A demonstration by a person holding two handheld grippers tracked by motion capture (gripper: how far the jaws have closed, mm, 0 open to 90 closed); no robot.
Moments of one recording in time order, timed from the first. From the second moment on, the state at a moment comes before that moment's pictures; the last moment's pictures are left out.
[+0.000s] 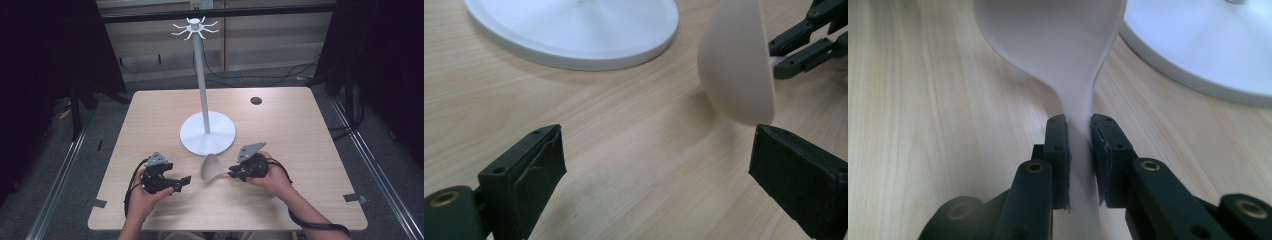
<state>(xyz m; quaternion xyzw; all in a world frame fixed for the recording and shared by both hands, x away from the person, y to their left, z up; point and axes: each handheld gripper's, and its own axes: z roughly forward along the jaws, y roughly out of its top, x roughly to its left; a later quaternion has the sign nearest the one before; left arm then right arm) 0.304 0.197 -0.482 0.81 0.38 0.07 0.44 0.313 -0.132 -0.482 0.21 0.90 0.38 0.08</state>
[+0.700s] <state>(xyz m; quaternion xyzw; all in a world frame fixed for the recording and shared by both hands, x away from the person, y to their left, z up) 0.289 0.227 -0.470 0.79 0.40 0.10 0.45 0.332 -0.062 -0.484 0.19 0.90 0.40 0.04</state>
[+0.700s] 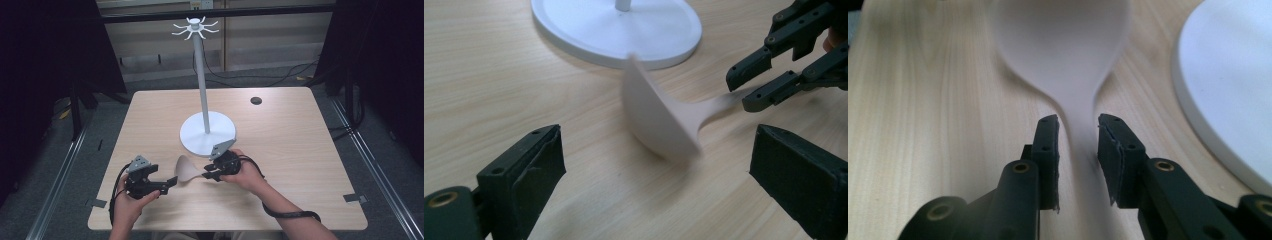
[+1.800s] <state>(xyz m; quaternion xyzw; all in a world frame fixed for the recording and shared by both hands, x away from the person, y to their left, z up) 0.332 0.118 -0.468 0.86 0.27 0.05 0.43 0.266 -0.237 -0.475 0.40 0.81 0.42 0.10</state>
